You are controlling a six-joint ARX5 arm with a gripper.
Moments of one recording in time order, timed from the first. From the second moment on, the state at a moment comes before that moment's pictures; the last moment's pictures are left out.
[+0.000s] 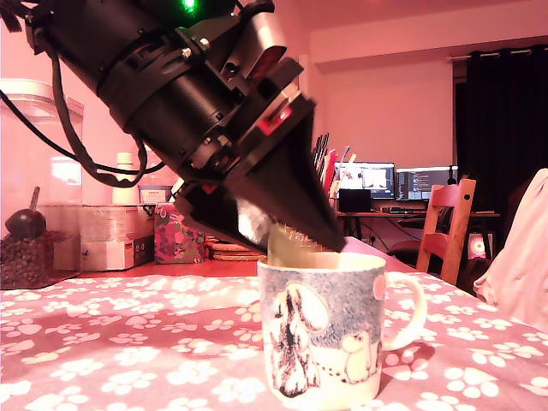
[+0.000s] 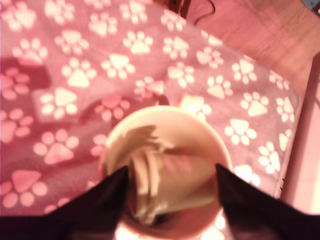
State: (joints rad) arm -0.87 1.51 0.86 -0.19 0.33 -0.02
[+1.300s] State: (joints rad) arm -0.86 1.51 0.96 -0.22 0.33 0.04
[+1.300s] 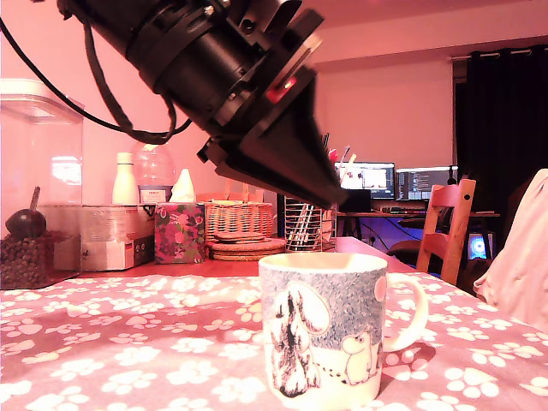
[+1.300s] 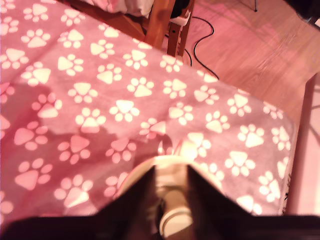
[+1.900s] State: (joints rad) arm -0.71 1.44 0.96 -0.22 0.37 0.08
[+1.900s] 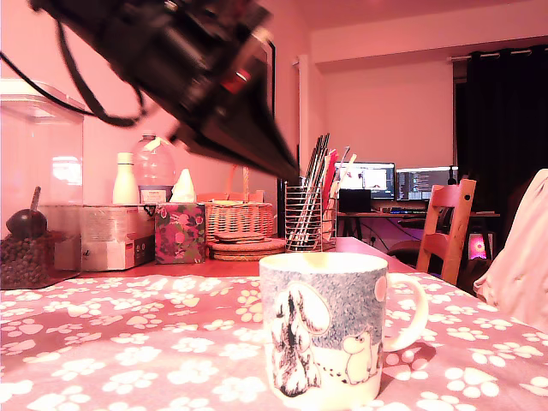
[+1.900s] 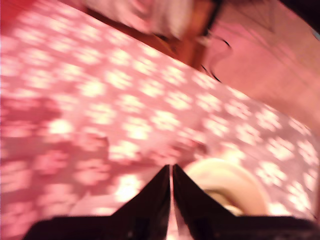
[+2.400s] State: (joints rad) arm -0.53 1.32 0.88 -0.21 0.38 0.08
